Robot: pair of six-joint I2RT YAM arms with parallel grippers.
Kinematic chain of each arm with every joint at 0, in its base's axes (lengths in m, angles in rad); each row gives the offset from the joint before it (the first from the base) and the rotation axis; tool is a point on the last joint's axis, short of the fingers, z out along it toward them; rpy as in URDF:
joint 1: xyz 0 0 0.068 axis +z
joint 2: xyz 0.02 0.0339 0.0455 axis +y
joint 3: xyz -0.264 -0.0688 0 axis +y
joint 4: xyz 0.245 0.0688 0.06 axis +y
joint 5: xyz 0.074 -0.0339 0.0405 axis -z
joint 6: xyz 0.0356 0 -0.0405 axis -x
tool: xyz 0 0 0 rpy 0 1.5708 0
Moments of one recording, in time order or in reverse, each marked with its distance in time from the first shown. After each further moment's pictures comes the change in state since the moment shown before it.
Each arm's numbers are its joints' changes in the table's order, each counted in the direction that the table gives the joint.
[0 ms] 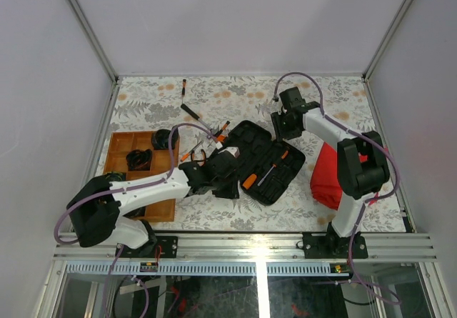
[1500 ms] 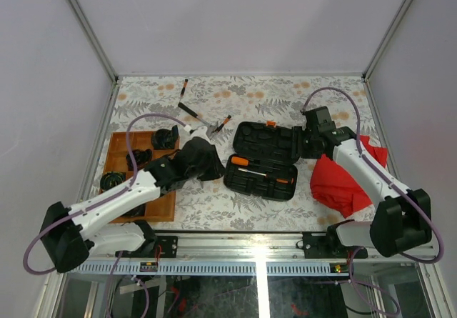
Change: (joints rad) left arm 0.122 -0.254 0.013 0.016 -0.111 0.038; right arm -0.038 -0.479 0.343 0.117 -0.027 -0.231
